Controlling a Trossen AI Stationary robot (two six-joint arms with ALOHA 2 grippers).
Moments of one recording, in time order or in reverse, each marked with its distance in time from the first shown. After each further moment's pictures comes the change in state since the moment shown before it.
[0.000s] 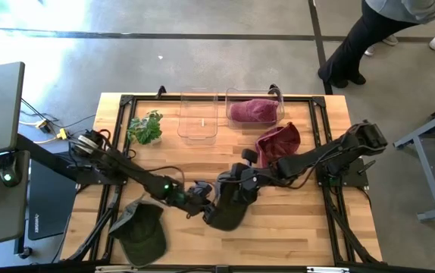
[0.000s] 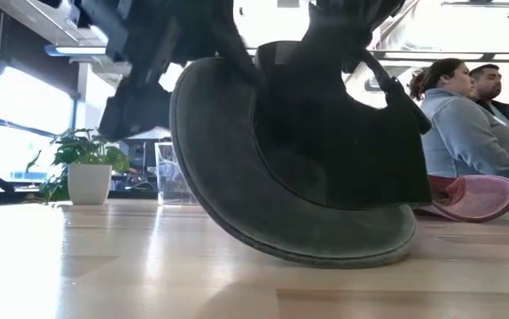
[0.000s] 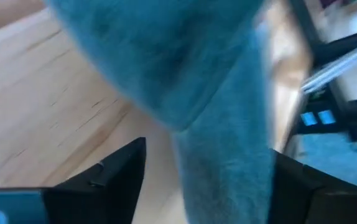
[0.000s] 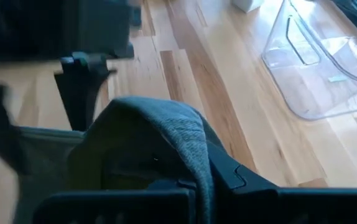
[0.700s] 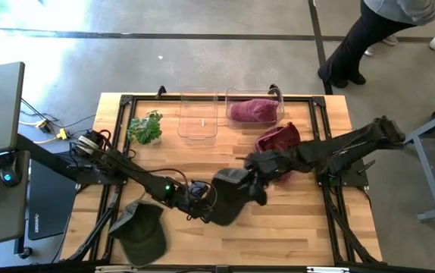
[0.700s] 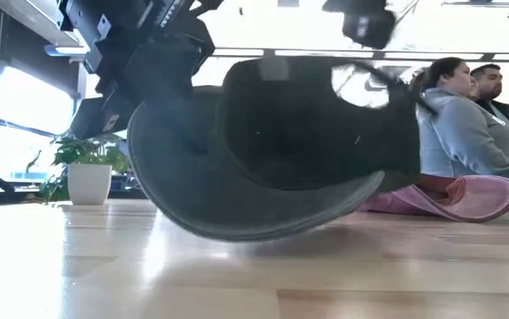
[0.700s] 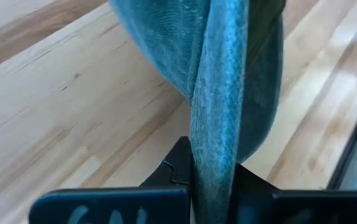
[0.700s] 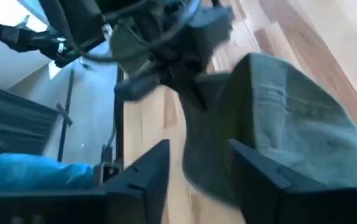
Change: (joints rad) left arm -0.002 -0.001 0.055 -0.256 -0.027 -0.031; right arm -0.049 -0.233 0.000 -0.113 -0.467 0.295
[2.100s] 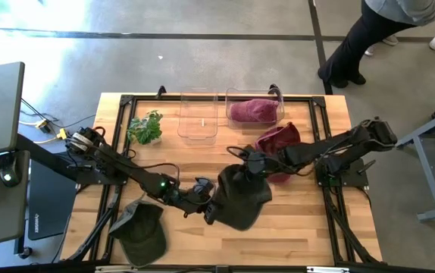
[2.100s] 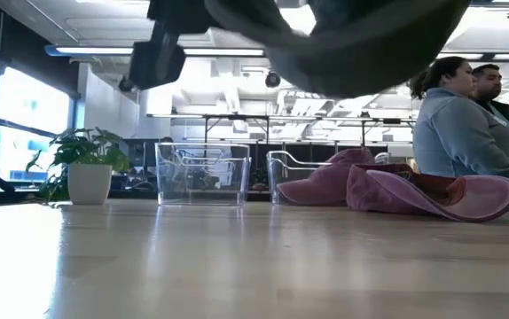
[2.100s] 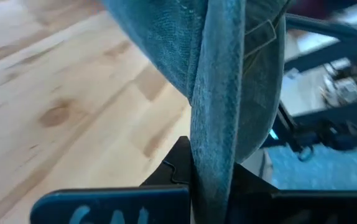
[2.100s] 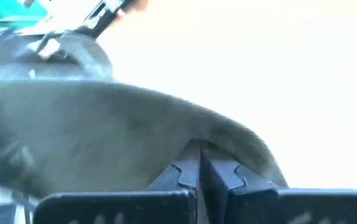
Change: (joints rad) left arm 0.000 -0.067 -0.001 0.327 -0.031 0.112; right arm -0.047 0.124 -0.047 0.094 0.251 0.271
